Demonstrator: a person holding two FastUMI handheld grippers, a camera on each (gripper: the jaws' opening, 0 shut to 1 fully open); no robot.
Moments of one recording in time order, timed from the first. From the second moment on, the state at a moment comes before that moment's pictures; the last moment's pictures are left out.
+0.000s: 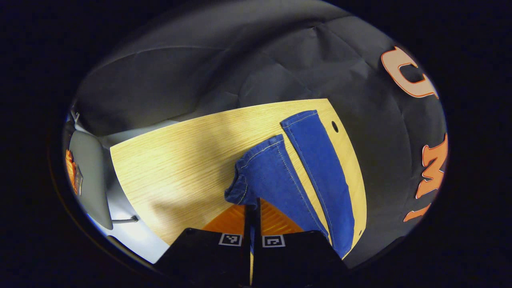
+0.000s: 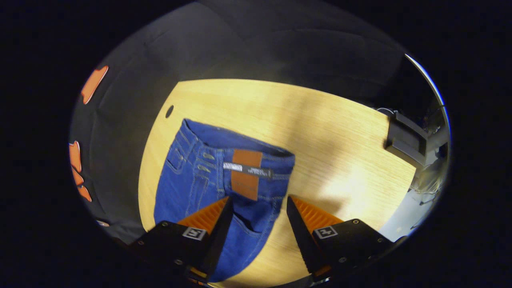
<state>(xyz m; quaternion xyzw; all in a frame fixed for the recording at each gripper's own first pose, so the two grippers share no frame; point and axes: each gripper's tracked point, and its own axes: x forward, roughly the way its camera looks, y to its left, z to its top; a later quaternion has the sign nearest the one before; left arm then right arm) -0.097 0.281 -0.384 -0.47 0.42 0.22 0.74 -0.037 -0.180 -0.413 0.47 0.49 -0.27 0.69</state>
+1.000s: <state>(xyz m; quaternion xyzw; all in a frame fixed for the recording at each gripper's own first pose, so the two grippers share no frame) 0.005 0.279 -0.307 -0.45 0.38 0.12 0.80 0.039 -0.161 -0.328 0.60 0.38 -0.21 0.67</state>
